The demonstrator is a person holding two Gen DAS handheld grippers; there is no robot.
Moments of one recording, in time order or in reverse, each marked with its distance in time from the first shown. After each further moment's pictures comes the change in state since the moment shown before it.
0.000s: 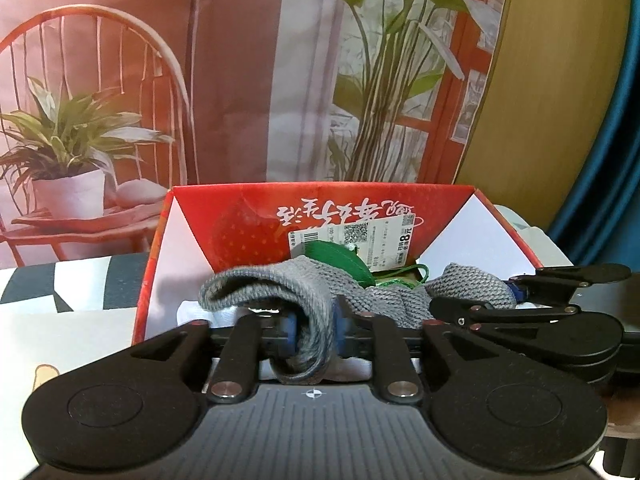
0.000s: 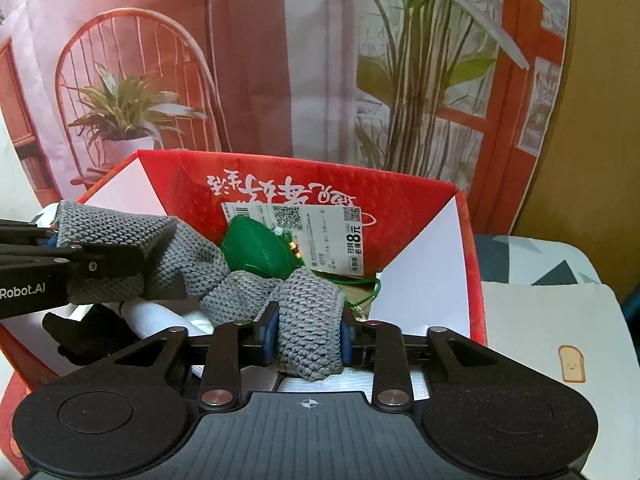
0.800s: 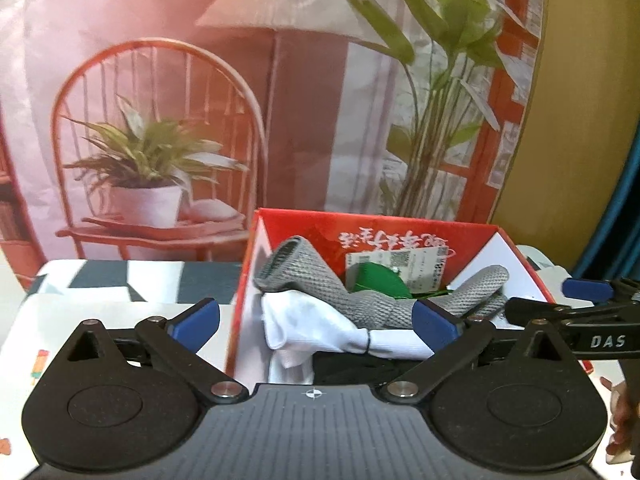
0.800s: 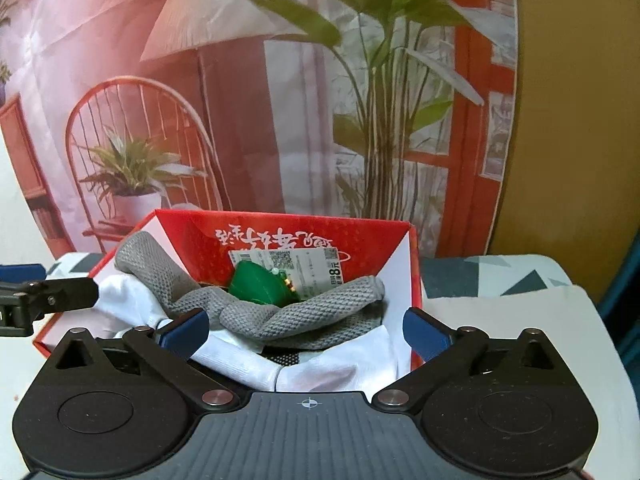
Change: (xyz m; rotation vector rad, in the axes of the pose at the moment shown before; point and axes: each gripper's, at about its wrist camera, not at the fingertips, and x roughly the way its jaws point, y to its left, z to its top) left arm -0.072 0.009 -0.014 -0.087 -0.117 0.157; right arm -0.071 -0.016 -0.005 0.082 -0.141 0.005
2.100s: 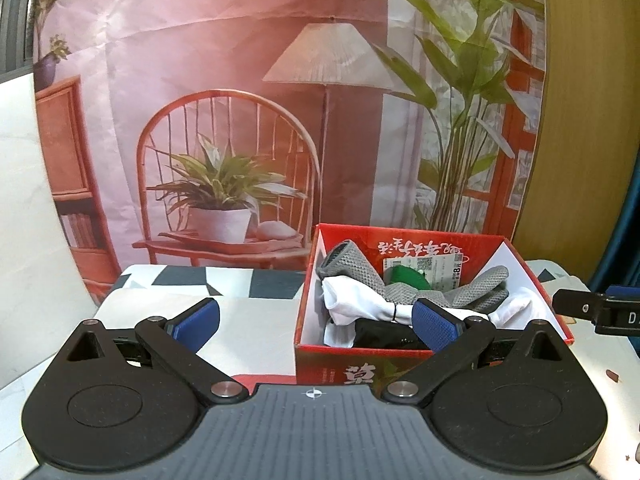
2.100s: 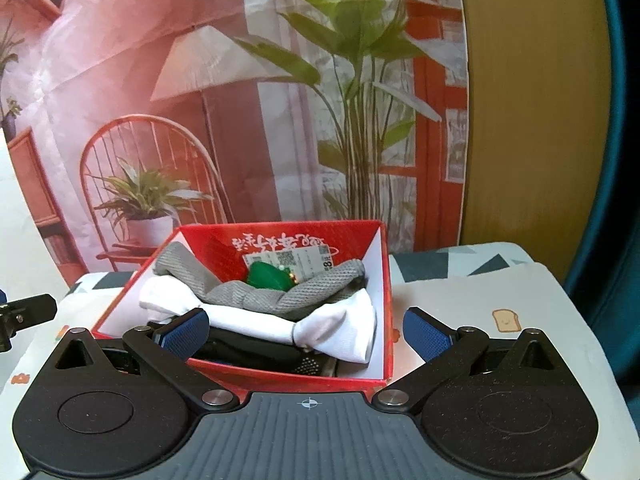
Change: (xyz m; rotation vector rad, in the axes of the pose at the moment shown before) left arm -0.117 -0.005 -0.031 -0.011 -0.099 0.154; right arm -0.100 0.009 -0.025 0.059 -0.067 -0.021
